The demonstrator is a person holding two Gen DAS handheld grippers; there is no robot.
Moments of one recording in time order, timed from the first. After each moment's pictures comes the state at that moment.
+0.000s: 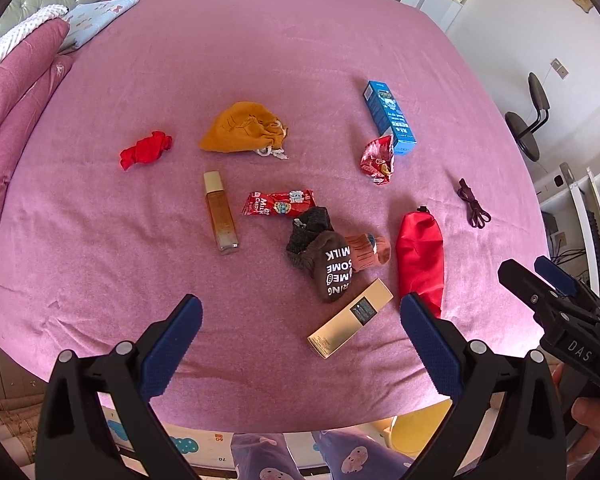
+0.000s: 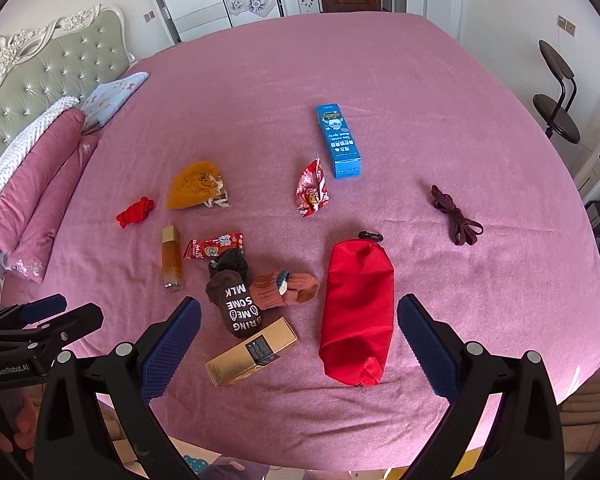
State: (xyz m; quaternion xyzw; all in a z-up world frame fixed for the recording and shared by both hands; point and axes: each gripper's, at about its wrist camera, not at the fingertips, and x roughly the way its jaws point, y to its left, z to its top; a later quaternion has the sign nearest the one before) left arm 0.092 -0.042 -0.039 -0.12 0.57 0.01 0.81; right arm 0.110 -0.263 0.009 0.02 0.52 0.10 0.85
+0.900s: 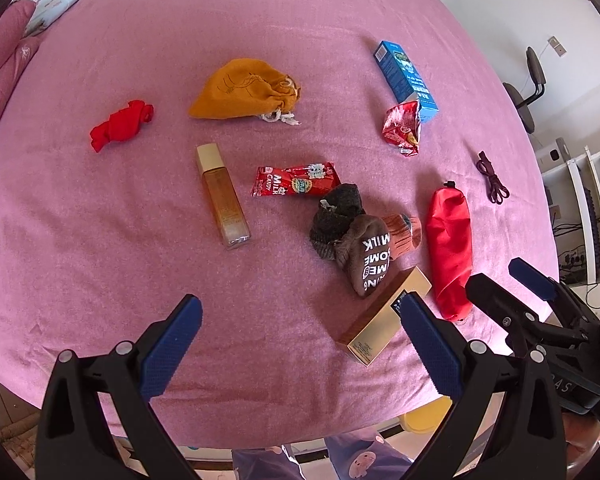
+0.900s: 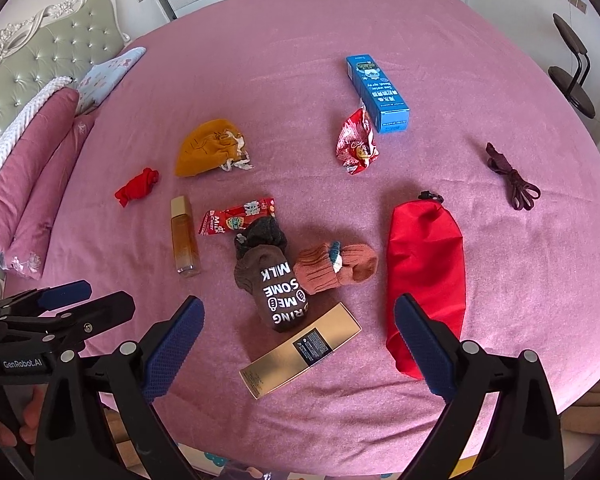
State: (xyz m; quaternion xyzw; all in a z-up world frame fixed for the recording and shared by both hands) left arm 0.128 -0.004 -0.110 -0.12 0.62 -0.04 0.77; right arm 0.124 -0.205 -0.060 0.04 0.57 0.11 0.82
